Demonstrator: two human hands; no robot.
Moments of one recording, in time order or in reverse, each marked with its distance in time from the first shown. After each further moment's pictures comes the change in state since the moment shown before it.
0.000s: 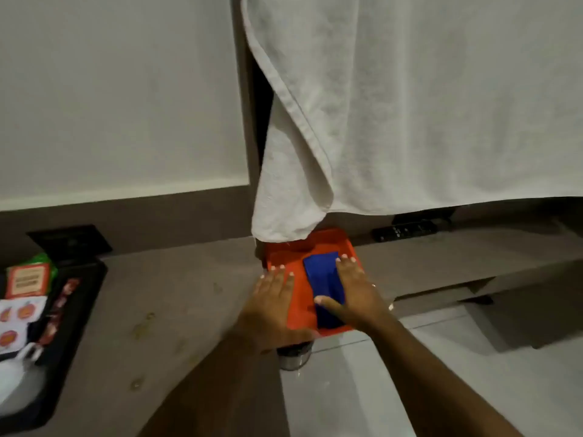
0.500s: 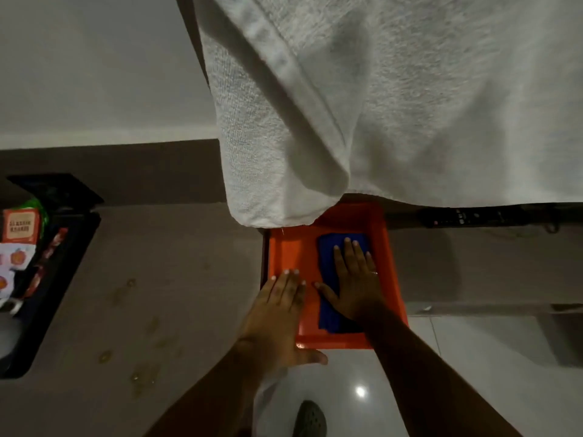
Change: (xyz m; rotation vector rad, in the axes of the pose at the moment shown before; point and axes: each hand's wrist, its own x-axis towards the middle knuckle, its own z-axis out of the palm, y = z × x) left_hand 0.038 0.011 0.090 0.132 -0.304 -0.141; right_hand 0.087 0.071 0.098 -0.202 -0.147 -0.181
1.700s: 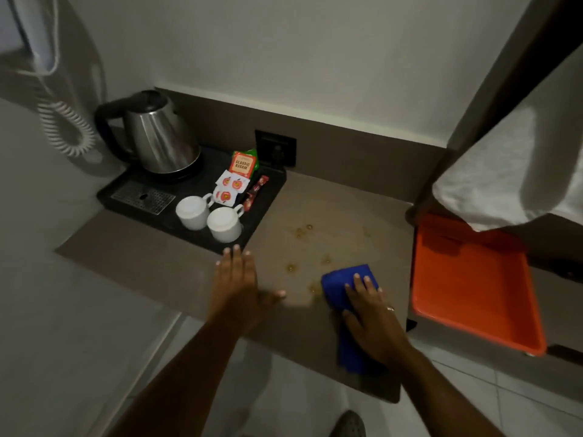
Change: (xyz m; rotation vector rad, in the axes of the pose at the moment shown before) left_hand -0.303 -0.179 0.043 -0.200 0.329 -0.776; right_hand -0.126 -0.270 -0.012 0.215 -0.163 -0.322
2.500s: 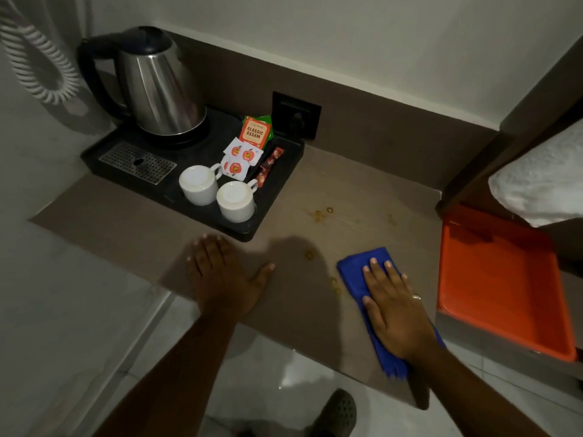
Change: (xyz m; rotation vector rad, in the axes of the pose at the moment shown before) left_hand 0.021 -0.046 0.053 -0.134 0.056 -0.348; right_hand 0.018 0.005 0.020 -0.317 0.008 -0.015
